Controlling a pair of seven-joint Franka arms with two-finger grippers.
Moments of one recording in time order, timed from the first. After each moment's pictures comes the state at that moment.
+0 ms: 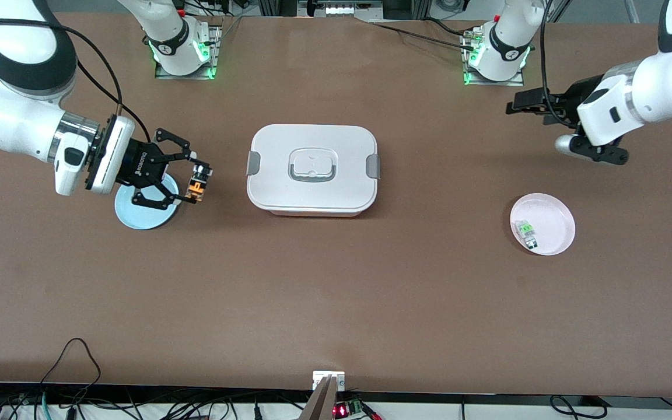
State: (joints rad) left arm -0.02 0.09 -0.07 -1.63 -0.45 1.29 -0.04; right arm -0.06 0.11 0.23 -1.90 1.10 2.03 -1.54
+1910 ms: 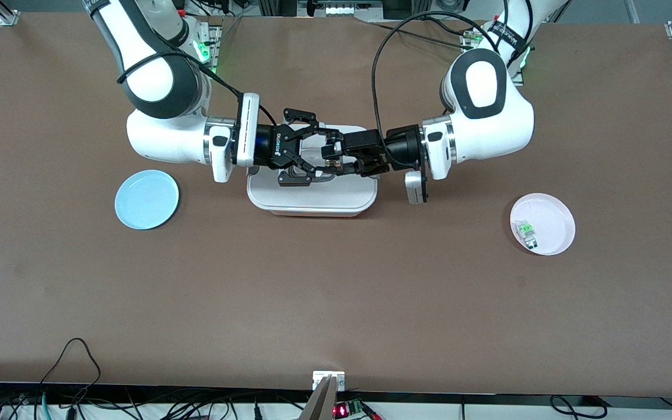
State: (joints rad) left arm -0.05 0.31 -0.55 -1.80 -1.58 2.37 0.42; right arm 0.28 0.29 0.27 -1.82 1.68 2.16 -1.95
